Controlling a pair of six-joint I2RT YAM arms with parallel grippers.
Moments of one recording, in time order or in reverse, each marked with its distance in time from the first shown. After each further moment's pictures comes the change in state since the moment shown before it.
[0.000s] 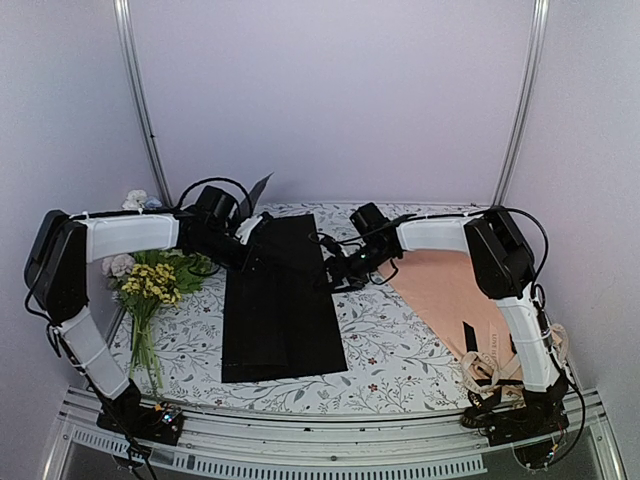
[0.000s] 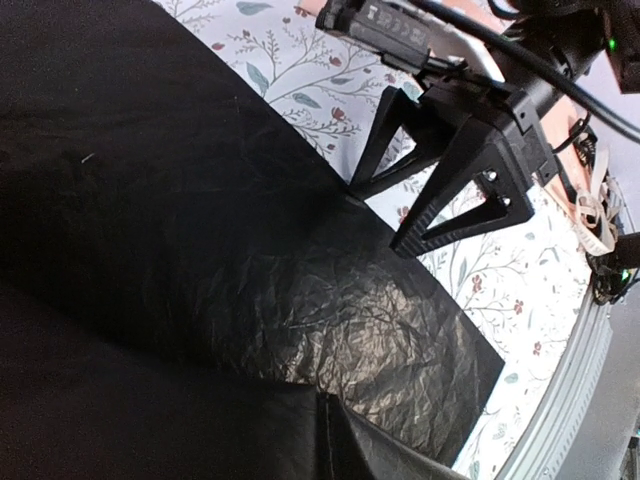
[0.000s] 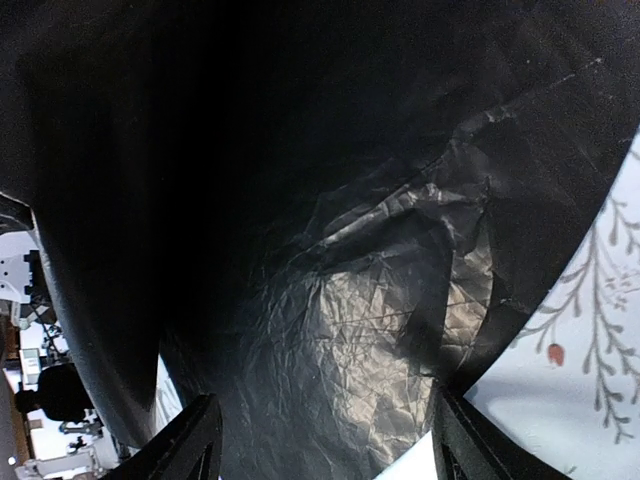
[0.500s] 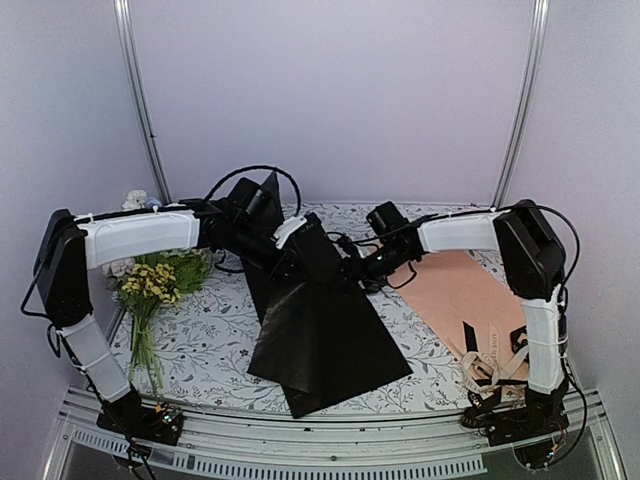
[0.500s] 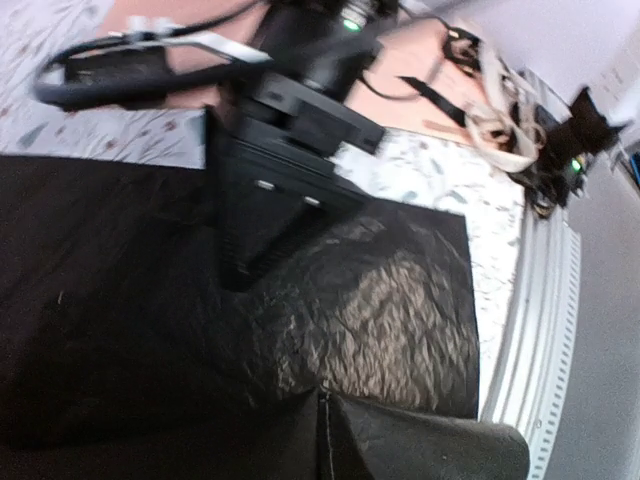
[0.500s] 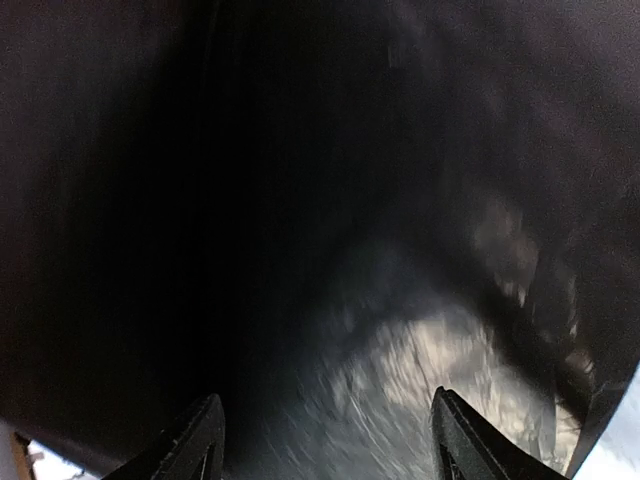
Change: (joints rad) left arm -0.227 0.019 0.146 -0.071 0.043 0.163; right arm -0.030 -0.228 -0.279 0.078 0.055 0.072
